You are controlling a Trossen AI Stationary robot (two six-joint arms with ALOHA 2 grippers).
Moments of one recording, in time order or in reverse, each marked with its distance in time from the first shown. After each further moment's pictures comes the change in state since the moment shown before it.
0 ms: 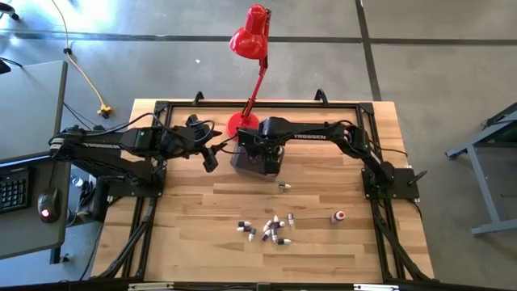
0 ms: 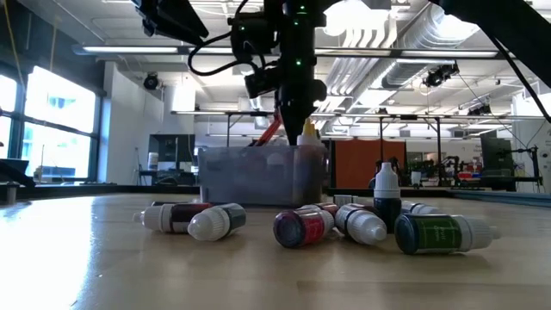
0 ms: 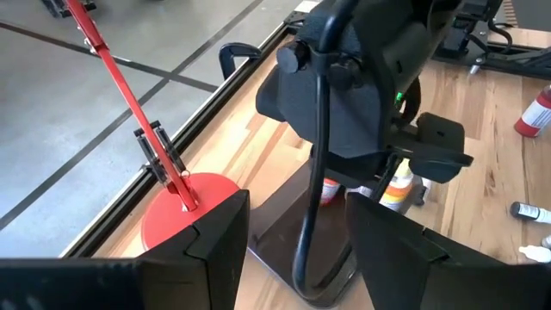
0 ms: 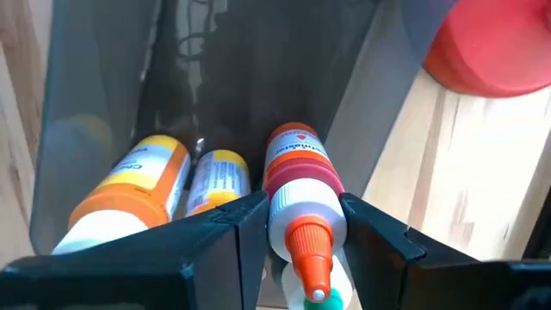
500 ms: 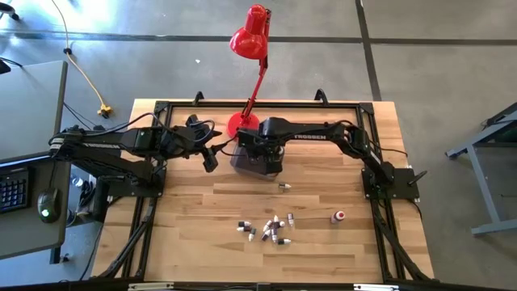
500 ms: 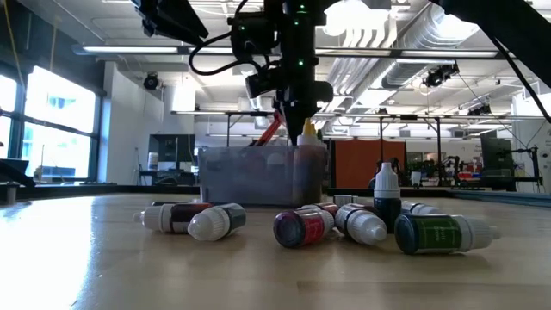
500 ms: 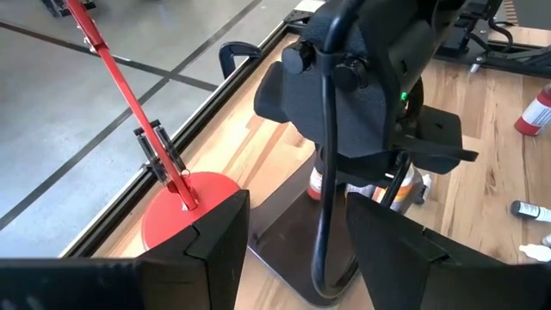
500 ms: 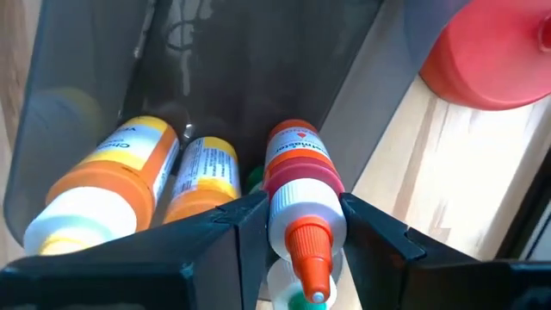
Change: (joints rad) left arm 0.000 0.000 0.000 -0.003 0.000 0.000; right arm -0.005 0.000 0.000 -0.011 0.035 -0.092
